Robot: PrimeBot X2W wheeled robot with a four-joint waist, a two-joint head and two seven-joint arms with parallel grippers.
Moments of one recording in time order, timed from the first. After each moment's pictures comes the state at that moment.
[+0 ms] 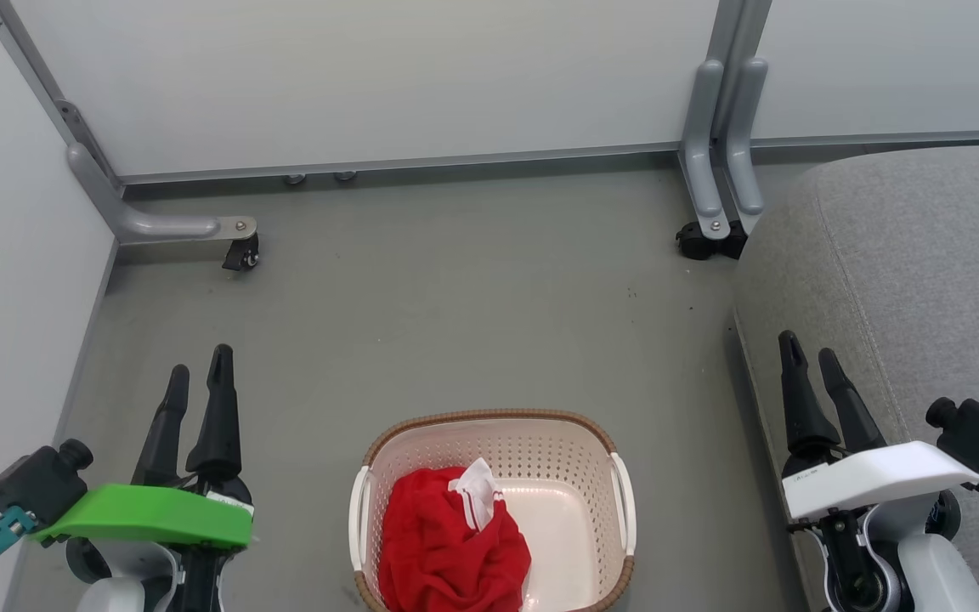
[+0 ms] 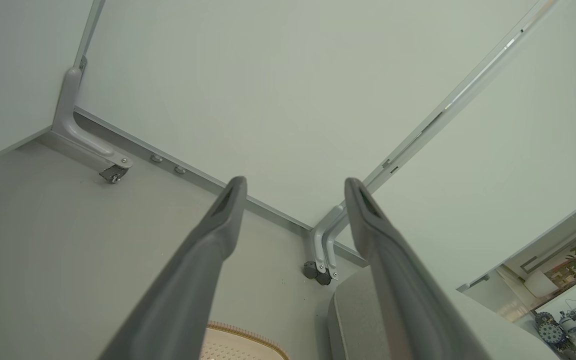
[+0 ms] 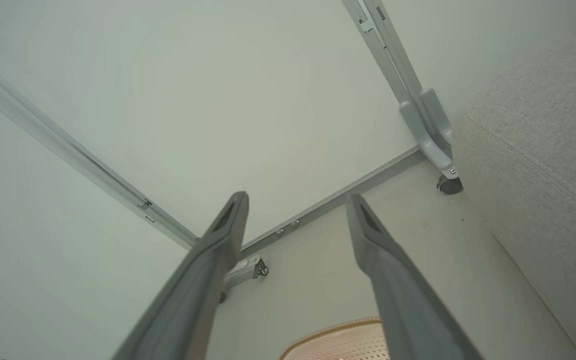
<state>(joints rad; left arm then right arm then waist) -0.08 0.14 -0.07 0.12 -0.87 -0.13 -0.10 -0.06 -0.04 0.00 0.12 0.70 0.13 -0.10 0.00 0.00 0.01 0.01</state>
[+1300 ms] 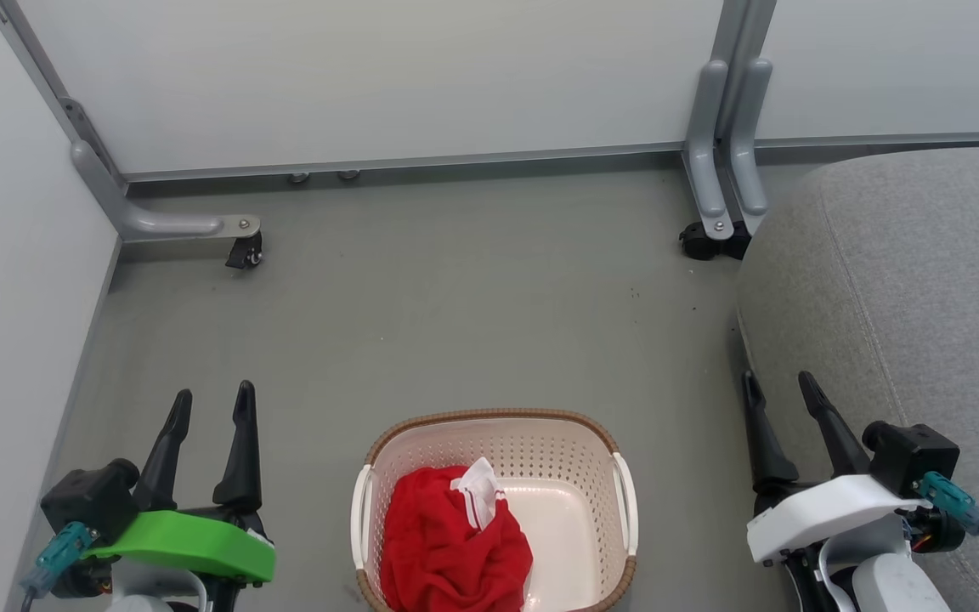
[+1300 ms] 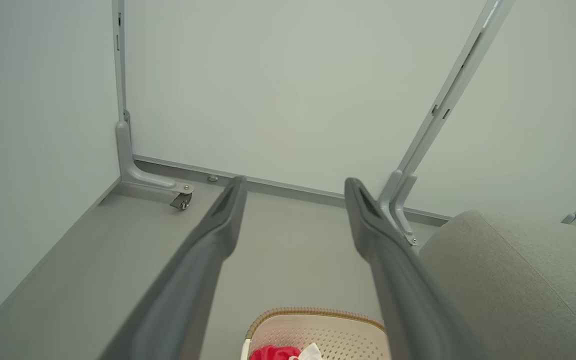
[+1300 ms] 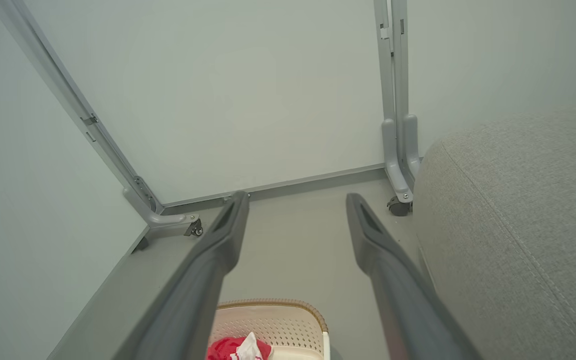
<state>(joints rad) -0.07 0.15 -0.09 0.21 -0.50 -0.13 -0.20 -0.06 -0.05 0.04 0.22 0.30 0.13 -0.20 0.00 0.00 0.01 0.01</state>
